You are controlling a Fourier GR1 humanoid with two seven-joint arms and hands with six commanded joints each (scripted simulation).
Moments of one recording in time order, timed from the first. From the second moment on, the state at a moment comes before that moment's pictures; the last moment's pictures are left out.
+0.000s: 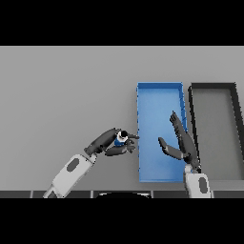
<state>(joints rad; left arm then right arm) -0.27 0.17 -0.57 -1.58 0.12 -0.16 -0.03 0.13 -0.12 0.09 -1.78 0.00 0.16 -0.11</state>
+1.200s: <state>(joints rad) -0.28 0.18 -0.58 -1.57 0.09 -0.22 -0.07 -0.43 -0.17 0.36 -1.81 -0.28 0.53 0.36</state>
